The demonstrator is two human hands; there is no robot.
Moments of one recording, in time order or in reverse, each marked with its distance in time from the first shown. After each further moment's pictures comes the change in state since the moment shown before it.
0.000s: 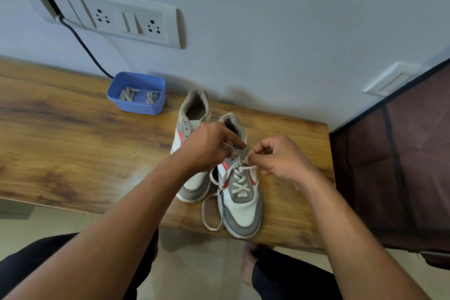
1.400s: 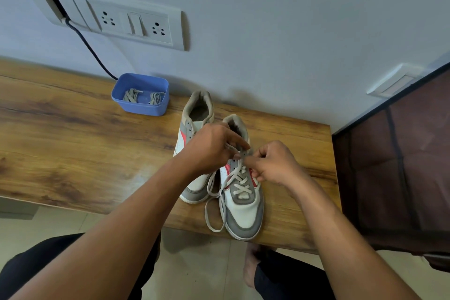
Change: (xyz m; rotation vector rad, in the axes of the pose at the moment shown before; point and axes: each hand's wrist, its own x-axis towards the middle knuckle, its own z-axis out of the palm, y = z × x) left_hand -0.001 -0.003 0.003 0.062 0.051 0.075; right_hand 0.008 -0.001 0.021 -0.085 0.023 0.055
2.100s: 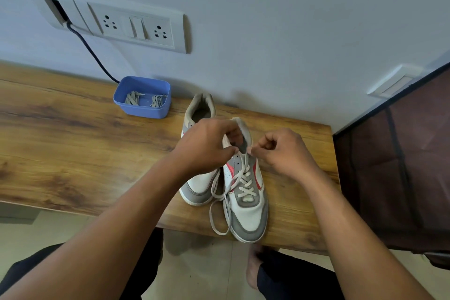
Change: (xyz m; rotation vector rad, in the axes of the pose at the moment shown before) left_hand -0.011 0.008 -0.029 0.024 0.038 -0.042; right_hand 0.003 -0.008 -0.018 -0.098 0.179 -0.202
